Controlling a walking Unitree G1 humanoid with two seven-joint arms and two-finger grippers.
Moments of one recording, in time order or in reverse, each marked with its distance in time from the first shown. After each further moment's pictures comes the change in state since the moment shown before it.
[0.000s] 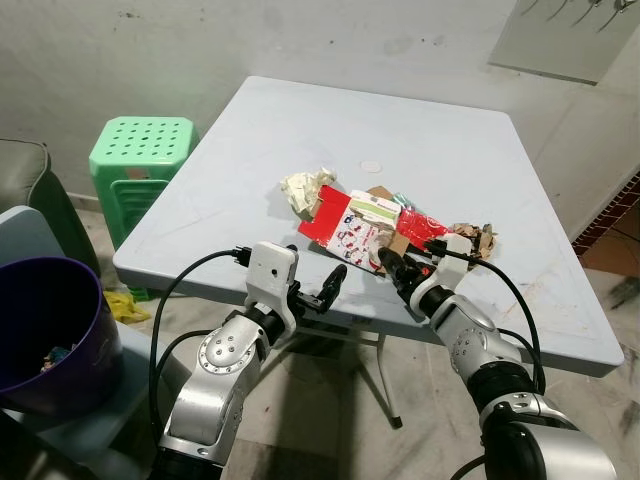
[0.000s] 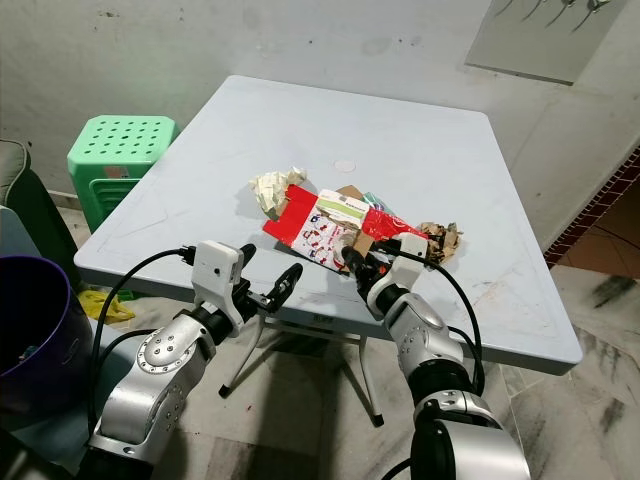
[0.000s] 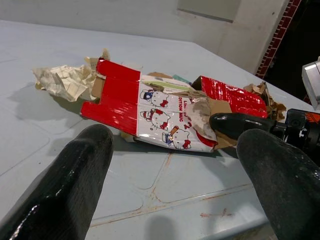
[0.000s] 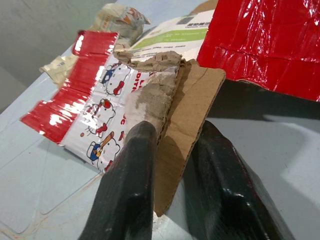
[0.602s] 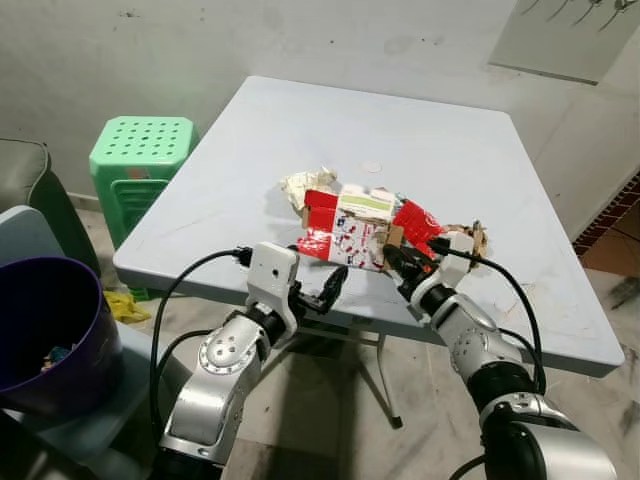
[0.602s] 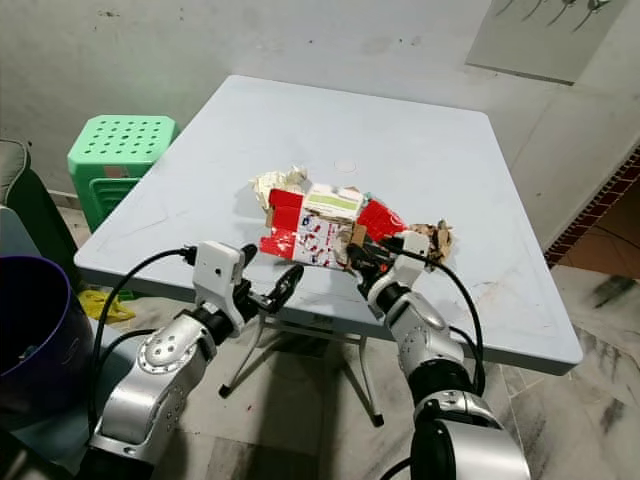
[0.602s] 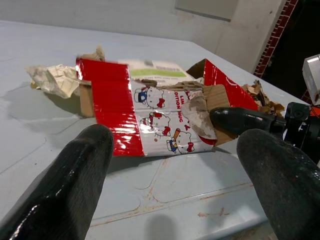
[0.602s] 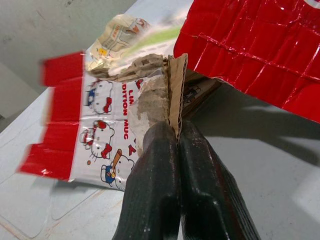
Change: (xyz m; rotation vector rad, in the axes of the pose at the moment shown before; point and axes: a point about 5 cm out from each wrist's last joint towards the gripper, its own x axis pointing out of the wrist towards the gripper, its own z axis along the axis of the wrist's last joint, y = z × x) left arm 0.000 -0.002 0.000 0.003 0.002 -0.009; right arm -0.001 0.001 0.003 0.007 -0.033 0.037
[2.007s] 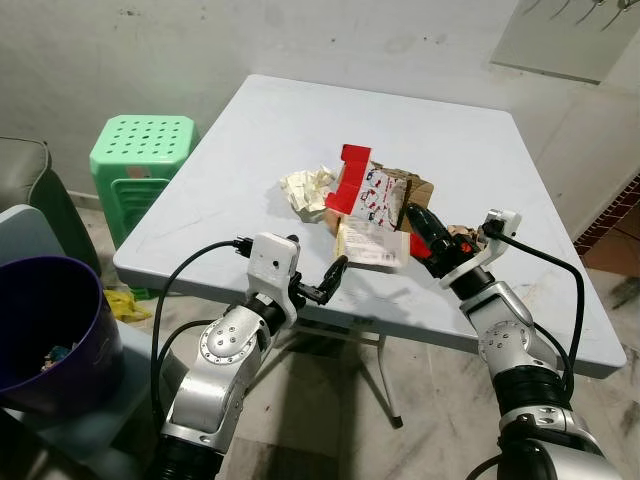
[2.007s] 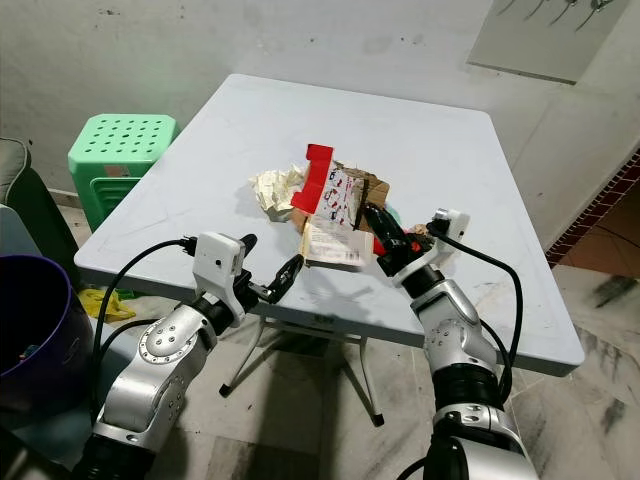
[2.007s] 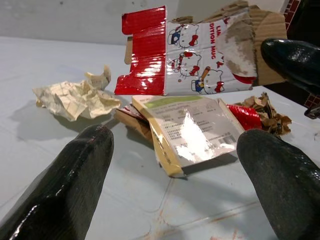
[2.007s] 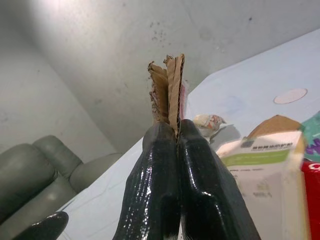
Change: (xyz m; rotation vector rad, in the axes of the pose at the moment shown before) left arm 0.009 0.005 0.009 0.032 -0.039 0.000; right arm -0.021 0.004 0.052 0.064 -0.271 0.301
